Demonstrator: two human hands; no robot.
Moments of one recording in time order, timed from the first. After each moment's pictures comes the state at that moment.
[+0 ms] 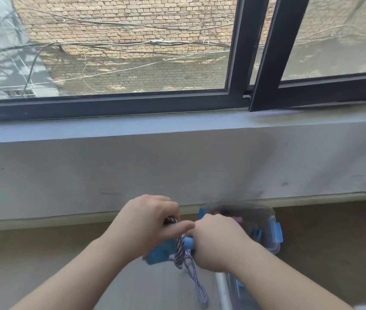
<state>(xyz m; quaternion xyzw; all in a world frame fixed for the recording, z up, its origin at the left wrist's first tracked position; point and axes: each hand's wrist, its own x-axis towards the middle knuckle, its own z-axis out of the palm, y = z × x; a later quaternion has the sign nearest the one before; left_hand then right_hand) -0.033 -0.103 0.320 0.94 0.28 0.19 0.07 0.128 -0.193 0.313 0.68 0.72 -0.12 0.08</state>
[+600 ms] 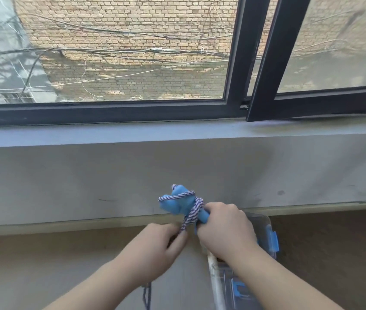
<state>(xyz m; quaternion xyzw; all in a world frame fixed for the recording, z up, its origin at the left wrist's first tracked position) -0.023 -0.128 0.297 0.88 0.37 0.14 0.27 0.144 -0.185 0.315 0.83 0.52 -0.11 -0.16</state>
